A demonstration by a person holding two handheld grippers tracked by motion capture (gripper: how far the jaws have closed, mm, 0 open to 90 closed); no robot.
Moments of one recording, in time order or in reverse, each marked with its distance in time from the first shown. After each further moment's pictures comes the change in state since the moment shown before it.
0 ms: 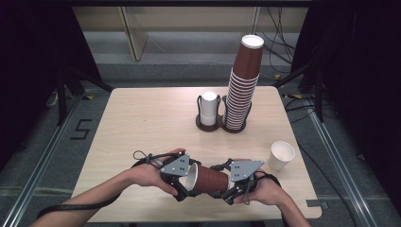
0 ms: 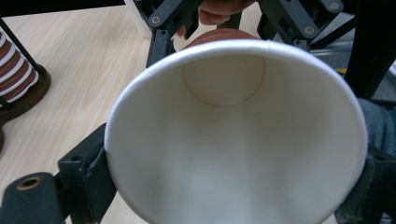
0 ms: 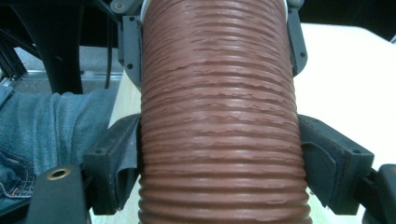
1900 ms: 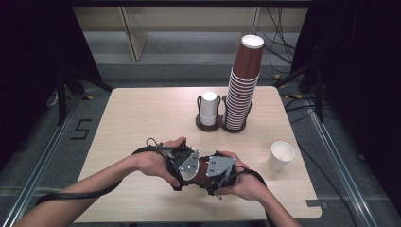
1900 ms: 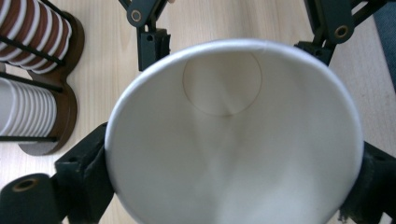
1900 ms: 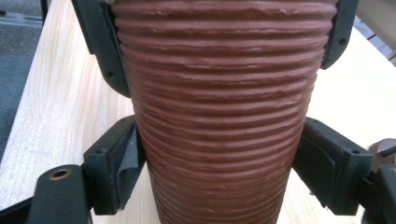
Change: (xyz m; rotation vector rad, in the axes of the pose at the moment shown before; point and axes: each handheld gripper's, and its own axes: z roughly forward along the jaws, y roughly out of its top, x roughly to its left) left arm 0.014 0.038 -0.005 0.408 0.096 0.196; right arm -0.005 0.030 0.041 0.206 -0.180 -0.059
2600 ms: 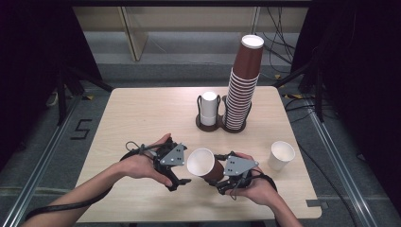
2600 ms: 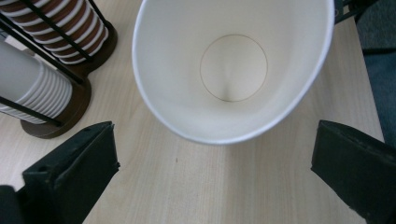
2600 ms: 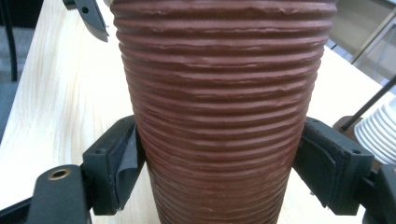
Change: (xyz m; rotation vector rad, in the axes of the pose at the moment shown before) left arm -0.002 -0.035 -0.012 -0.218 0.080 -0.231; right arm -0.003 -0.032 -0.025 -0.146 -0.096 0.101
